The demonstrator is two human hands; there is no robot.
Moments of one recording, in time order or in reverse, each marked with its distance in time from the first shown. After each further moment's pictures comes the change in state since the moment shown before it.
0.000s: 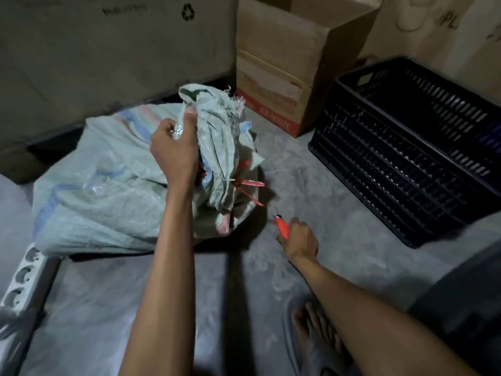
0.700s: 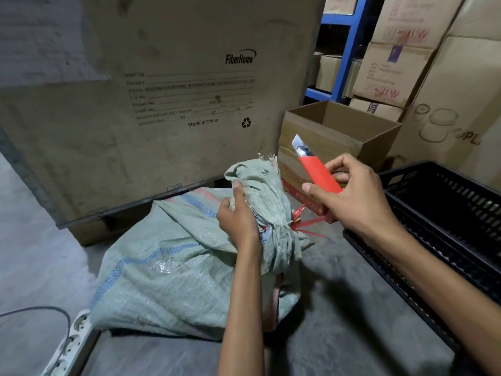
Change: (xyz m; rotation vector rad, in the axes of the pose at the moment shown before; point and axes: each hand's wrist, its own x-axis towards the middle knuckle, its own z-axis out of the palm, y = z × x) left_hand 0.035 0.042 0.021 -0.443 0.174 -0.459; right_hand -0.033 -0.174 -0.276 0.658 0.374 -0.691
